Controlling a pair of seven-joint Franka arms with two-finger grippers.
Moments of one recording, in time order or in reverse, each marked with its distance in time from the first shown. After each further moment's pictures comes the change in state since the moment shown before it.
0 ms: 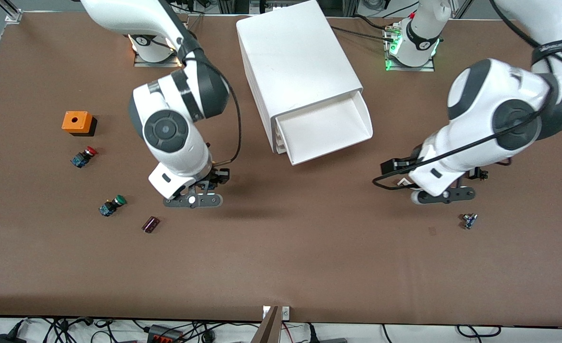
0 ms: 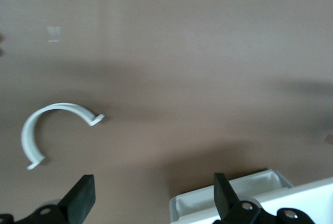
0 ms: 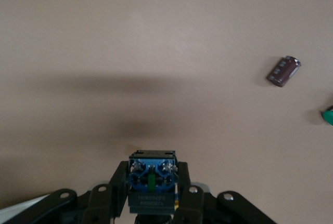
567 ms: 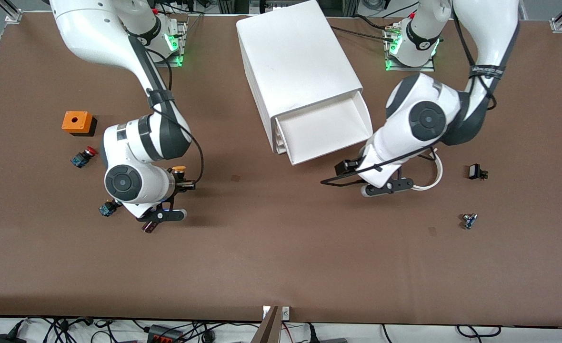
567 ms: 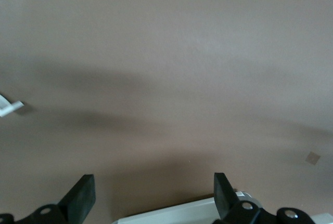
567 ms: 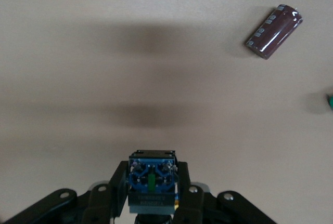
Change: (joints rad) left arm -0.057 -0.005 -0.078 -0.256 0.000 0.314 -0.220; right arm -0.151 0.024 -0.001 -0.222 0.084 0.098 -0.178
